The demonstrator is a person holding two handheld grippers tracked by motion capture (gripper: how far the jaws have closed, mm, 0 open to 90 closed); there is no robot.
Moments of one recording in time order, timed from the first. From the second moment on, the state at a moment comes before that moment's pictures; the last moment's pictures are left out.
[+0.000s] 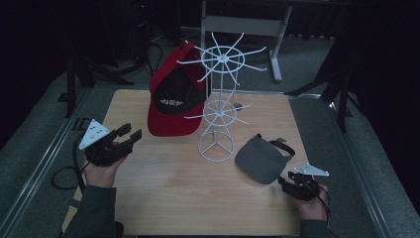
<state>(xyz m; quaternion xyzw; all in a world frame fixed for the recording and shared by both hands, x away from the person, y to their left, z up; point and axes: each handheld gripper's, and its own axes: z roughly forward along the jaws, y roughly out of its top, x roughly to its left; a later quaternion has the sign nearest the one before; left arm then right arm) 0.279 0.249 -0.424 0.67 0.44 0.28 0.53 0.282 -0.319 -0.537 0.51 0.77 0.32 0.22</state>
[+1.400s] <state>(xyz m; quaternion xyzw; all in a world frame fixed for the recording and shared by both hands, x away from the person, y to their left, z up) 0.296 0.250 -0.477 0.69 0.49 0.25 0.48 0.360 -0.347 -0.503 0.52 0.75 0.33 0.24</state>
